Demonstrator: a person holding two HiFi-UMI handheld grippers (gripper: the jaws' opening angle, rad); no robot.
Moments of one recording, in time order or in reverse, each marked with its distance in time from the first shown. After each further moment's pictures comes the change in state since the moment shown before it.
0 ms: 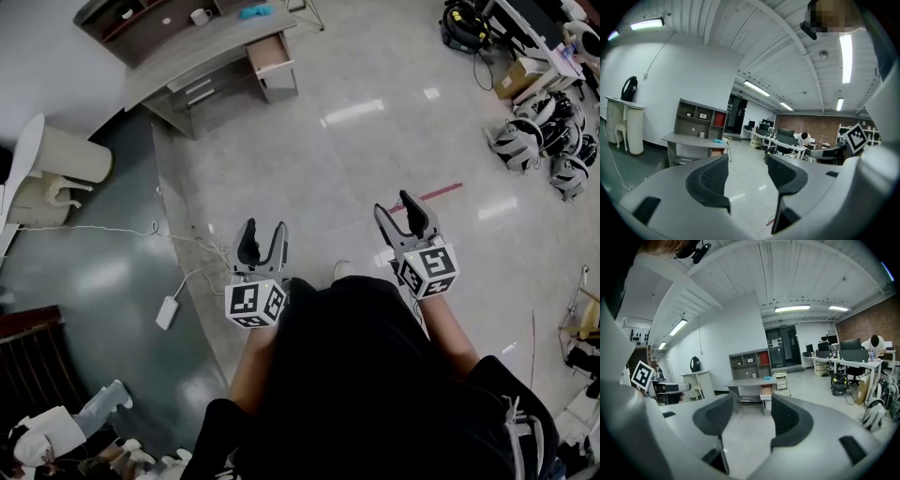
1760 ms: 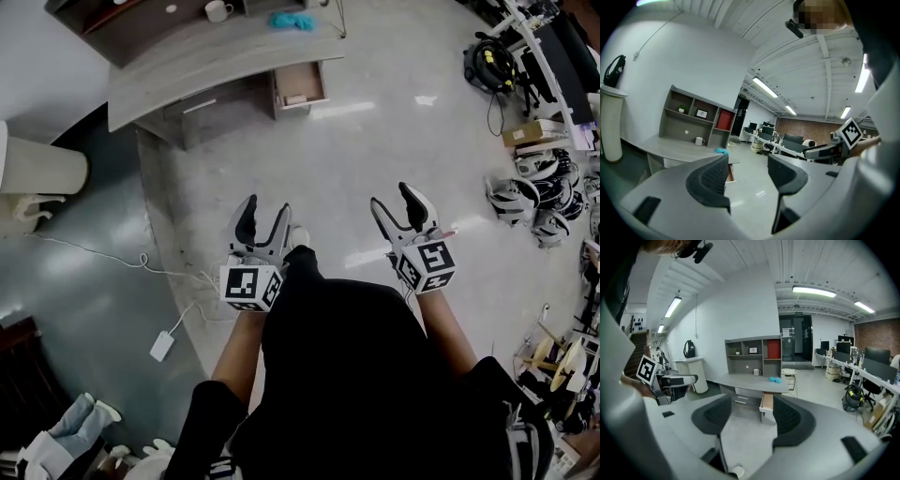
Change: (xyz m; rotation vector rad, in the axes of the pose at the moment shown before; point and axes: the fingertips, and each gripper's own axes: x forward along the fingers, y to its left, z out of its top) left arm 0.364 0.299 0.135 -0.056 -0.007 -0.074; right arm 0.473 -0.038 0.149 -0.127 0.173 0.037
